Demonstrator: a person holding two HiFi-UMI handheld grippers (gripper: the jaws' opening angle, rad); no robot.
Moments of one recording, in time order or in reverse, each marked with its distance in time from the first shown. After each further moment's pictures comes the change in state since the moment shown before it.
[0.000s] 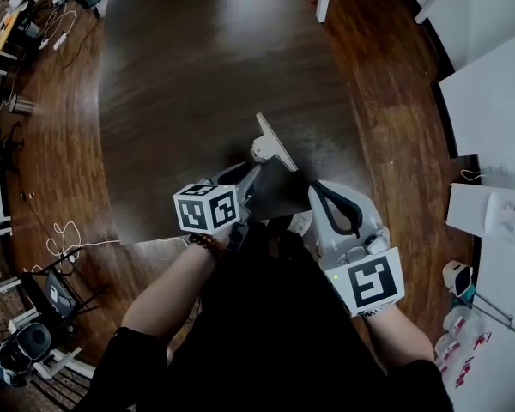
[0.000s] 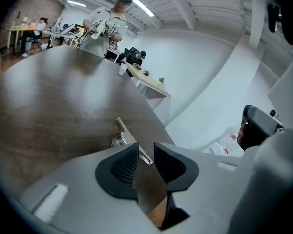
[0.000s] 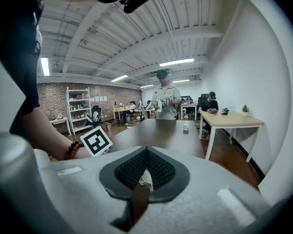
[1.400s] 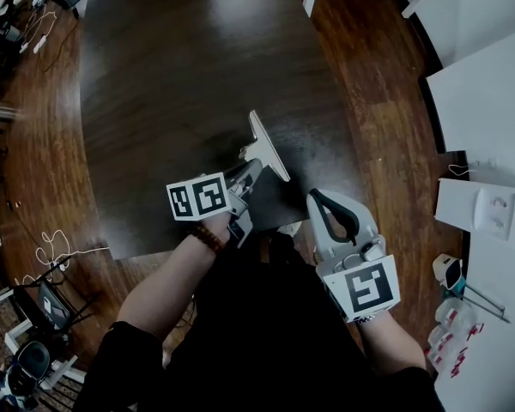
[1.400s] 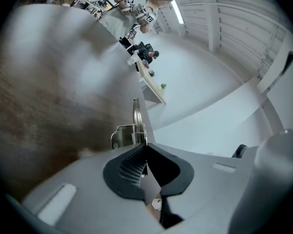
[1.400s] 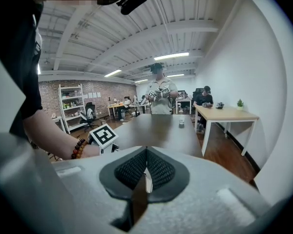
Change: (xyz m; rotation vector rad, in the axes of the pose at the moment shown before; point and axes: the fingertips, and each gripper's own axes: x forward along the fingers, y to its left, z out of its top) left arm 0.053 -0.007 0.021 -0.331 0.023 -0.226; right arm 0.024 -0.026 -0.017 0.050 0.069 -0.054
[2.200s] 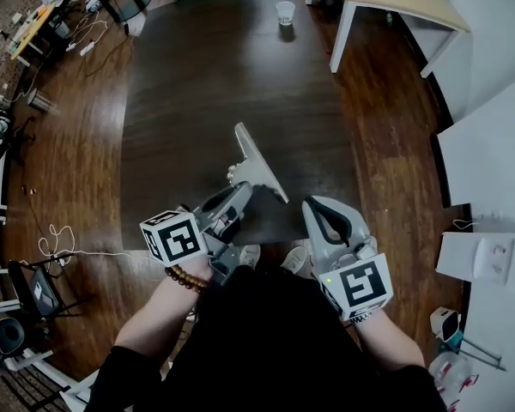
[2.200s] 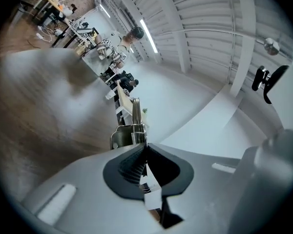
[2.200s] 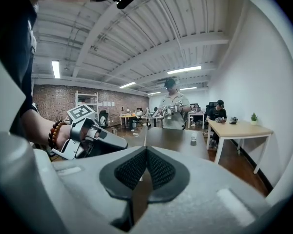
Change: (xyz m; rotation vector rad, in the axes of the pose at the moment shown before) left arm -0.148 -0.120 0.029 0.168 -0.320 -0.128; right arm -0.028 0.040 0.039 -0.115 -0.122 0.132
